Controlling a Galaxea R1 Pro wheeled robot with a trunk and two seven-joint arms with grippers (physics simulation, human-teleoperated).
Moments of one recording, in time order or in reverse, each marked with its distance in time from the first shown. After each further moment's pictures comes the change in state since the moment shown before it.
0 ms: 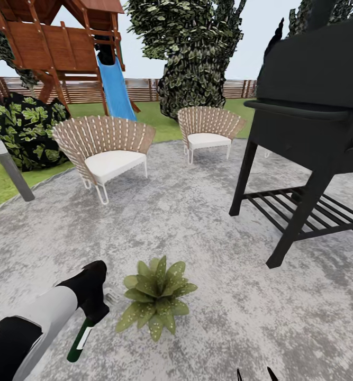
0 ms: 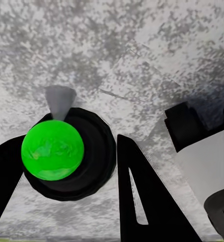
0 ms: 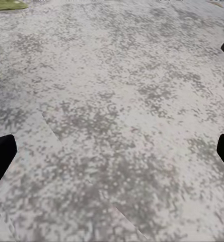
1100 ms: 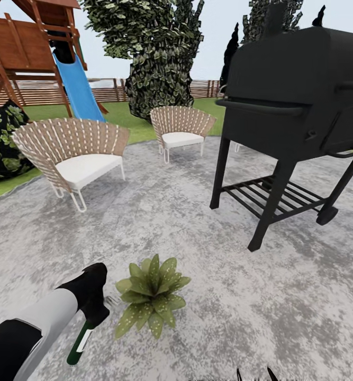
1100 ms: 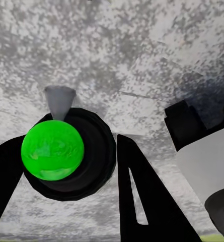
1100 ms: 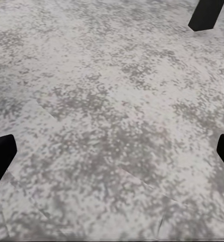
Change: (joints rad) left arm 0.015 -0.002 -0.004 -0.008 -0.002 -0.004 0.000; right arm 0.000 0.003 -0.001 0.001 -0.003 0.000 -0.002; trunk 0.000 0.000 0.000
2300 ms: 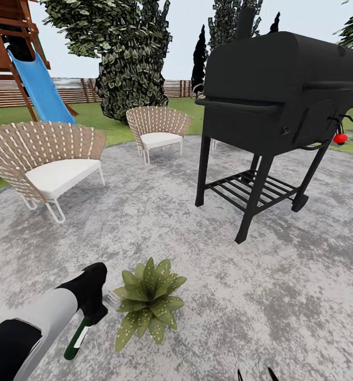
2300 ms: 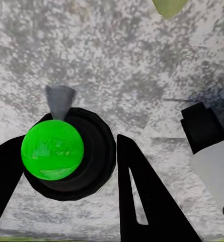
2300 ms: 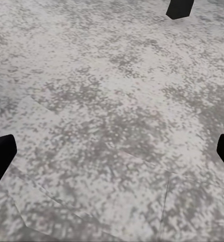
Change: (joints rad) left arm -0.001 0.000 0.003 0.002 -0.003 -0.007 0.062; right arm 0.000 -0.008 0.001 0.002 0.007 0.000 0.004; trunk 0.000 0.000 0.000
